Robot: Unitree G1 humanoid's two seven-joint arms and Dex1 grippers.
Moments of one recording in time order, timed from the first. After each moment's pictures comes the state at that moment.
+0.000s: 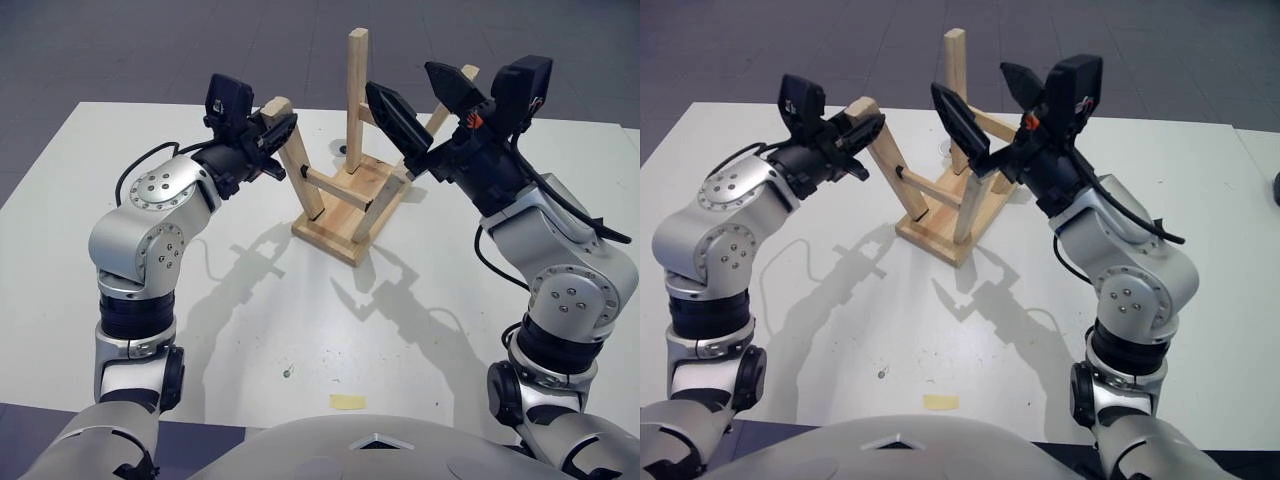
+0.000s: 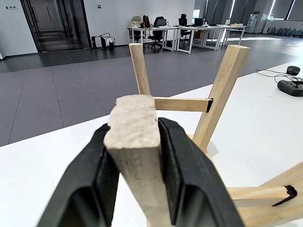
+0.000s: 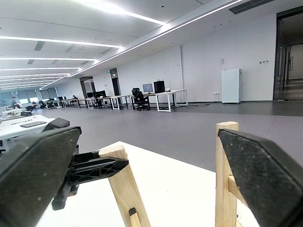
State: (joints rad) left arm -0.53 0.40 0.02 -0.38 -0.55 0.91 -0.24; right arm -0.42 -0.29 -0.14 -0.63 0.83 0.80 0.13
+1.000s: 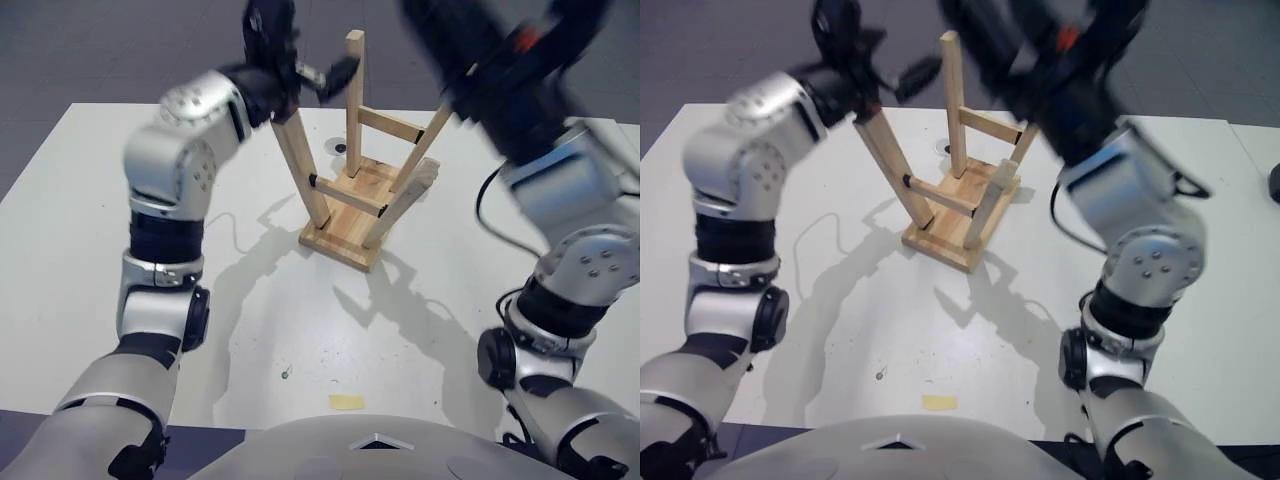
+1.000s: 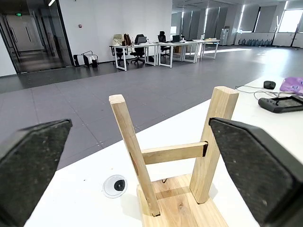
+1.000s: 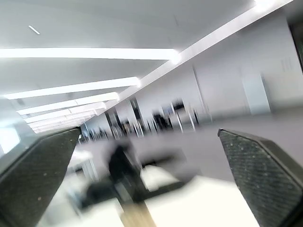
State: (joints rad) left arm -0.80 0.29 -0.06 -0.06 -0.43 0.73 -0.34; right arm -0.43 -0.27 -0.12 -0.52 1.05 0.78 0.03
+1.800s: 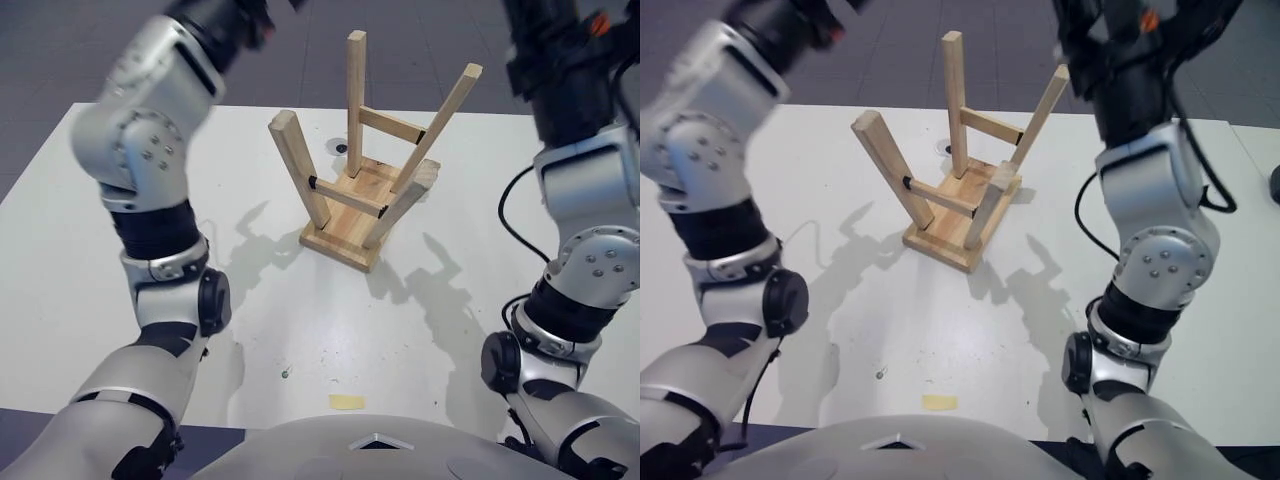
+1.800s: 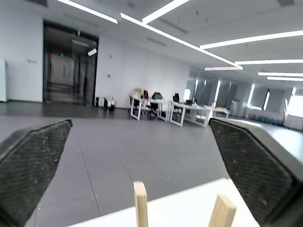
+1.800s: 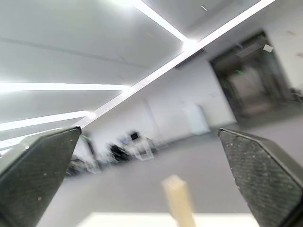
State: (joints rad) left arm -1.02 0.26 0.32 -0.13 -0.57 0.82 -0.13; right arm -0.40 -0.30 -0.26 -0.46 0.95 0.63 -0.14
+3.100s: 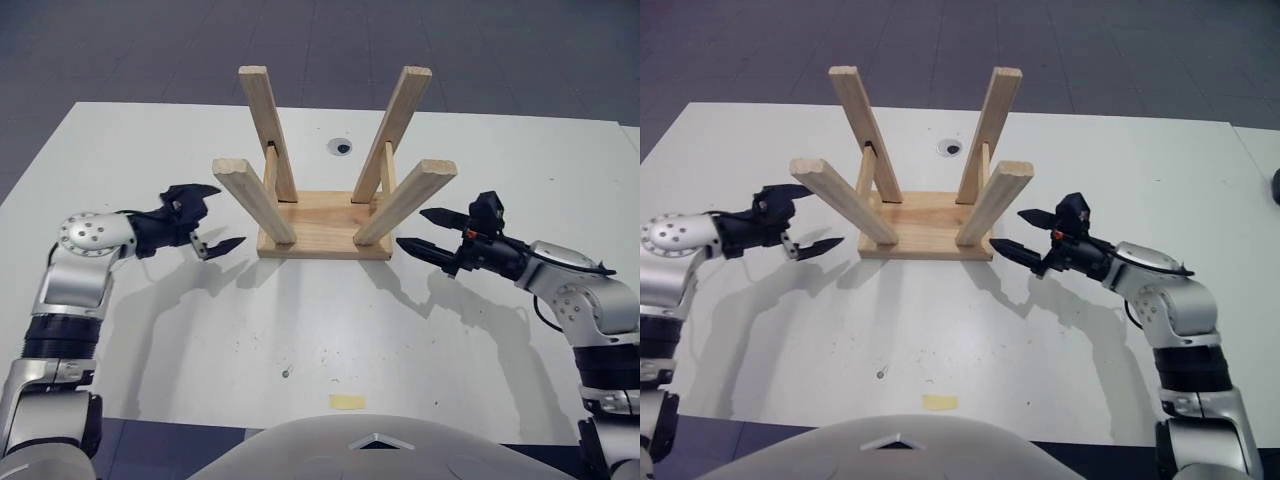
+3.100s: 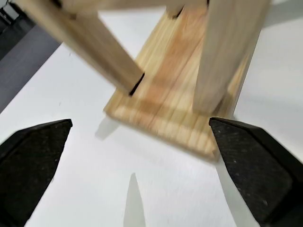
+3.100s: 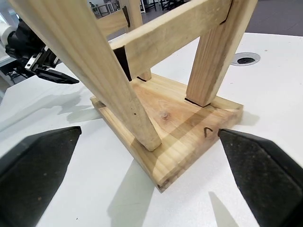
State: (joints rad) left arm -0.37 0.72 -0.07 0.22 -0.15 0.05 -1.06; right arm -0.22 -0.65 0.02 0.01 0.68 0.57 0.93
